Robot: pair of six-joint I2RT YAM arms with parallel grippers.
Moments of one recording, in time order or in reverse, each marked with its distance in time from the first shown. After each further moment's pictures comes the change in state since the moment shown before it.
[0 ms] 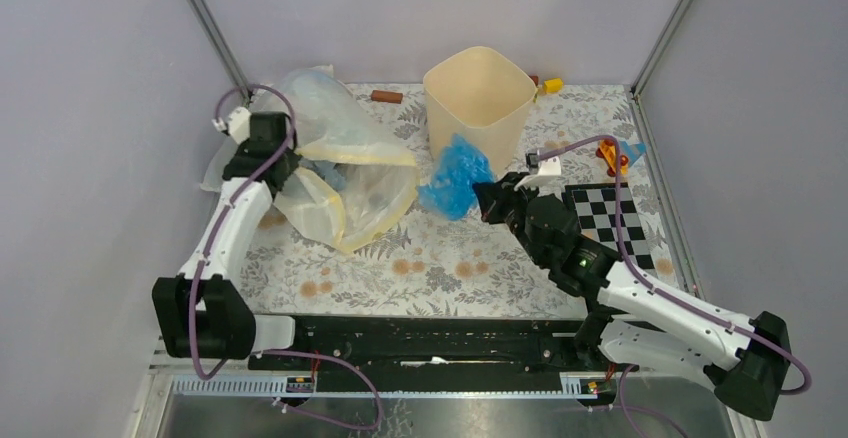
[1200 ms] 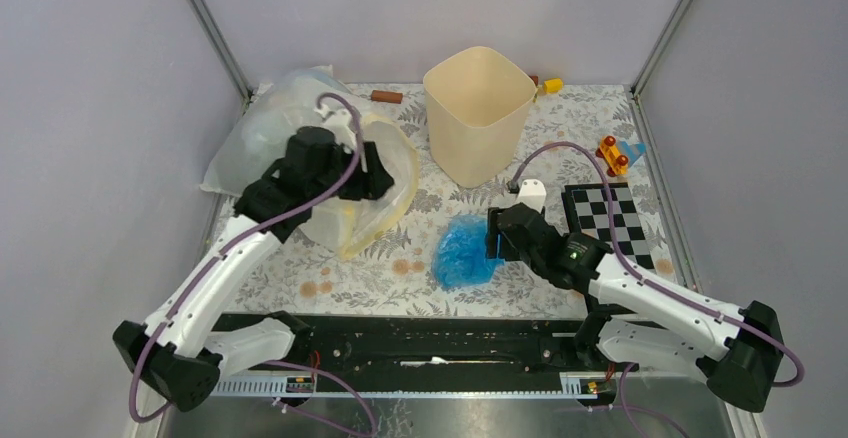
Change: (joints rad) left arm -0.387 -0.203 0.134 -0.090 0.447 0.316; right arm -0.007 0.031 0.019 -0.674 -0.021 0.109
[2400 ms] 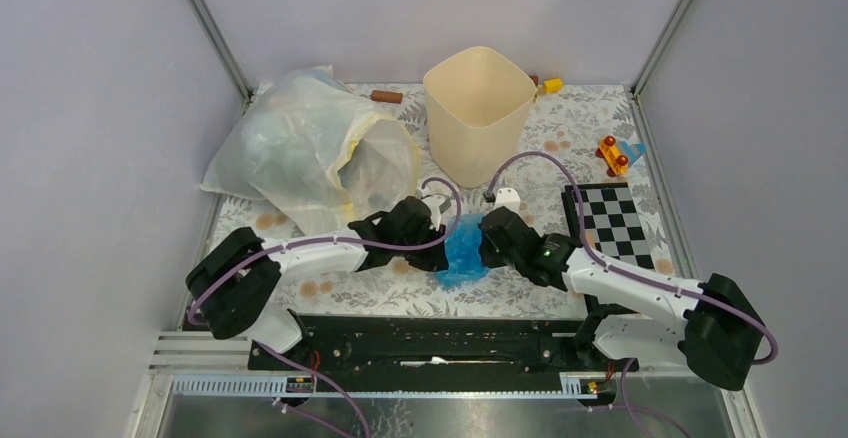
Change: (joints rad) left arm -0.404 0.425 -0.445 0.569 0.166 -0.140; right arm -0.003 0.185 -0.083 0.209 -0.170 -0.031
